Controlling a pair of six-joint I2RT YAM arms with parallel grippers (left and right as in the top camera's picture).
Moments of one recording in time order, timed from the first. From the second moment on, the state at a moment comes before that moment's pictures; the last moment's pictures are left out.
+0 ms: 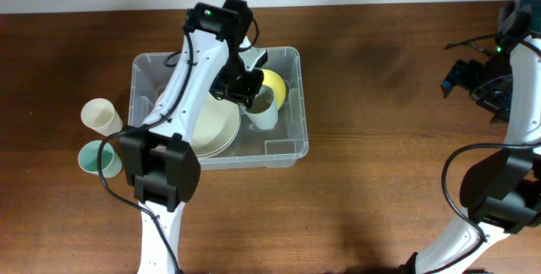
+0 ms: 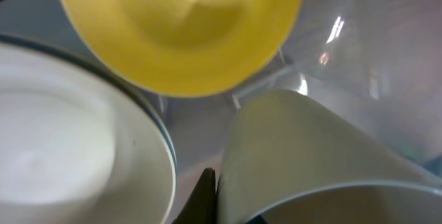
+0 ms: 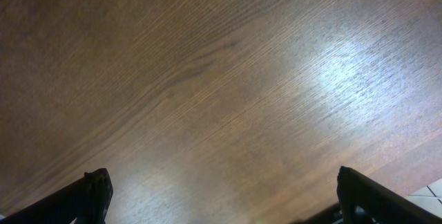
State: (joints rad) left arm -0.35 2.27 2.23 -1.55 0.25 0.04; right arm -0.35 2.01 2.04 -1.59 0.06 0.34
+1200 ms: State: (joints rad) left arm -0.24 2.28 2.58 -1.53 0.02 -0.06; right arm -0.35 2.01 2.04 -1.59 0.06 0.34
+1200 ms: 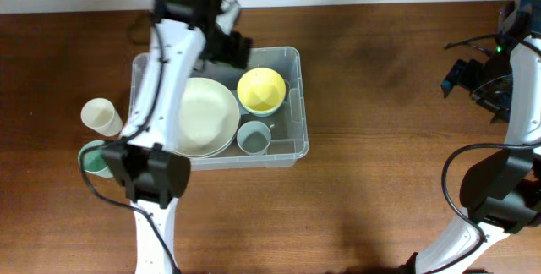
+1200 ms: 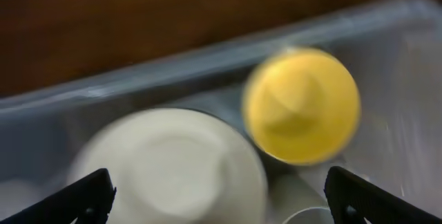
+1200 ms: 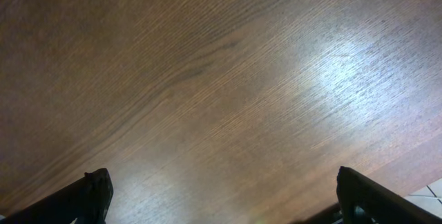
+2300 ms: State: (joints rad) left arm 0.39 2.28 2.16 -1.47 -0.08 -0.42; right arm -0.35 2.01 2.04 -1.59 0.06 0.34
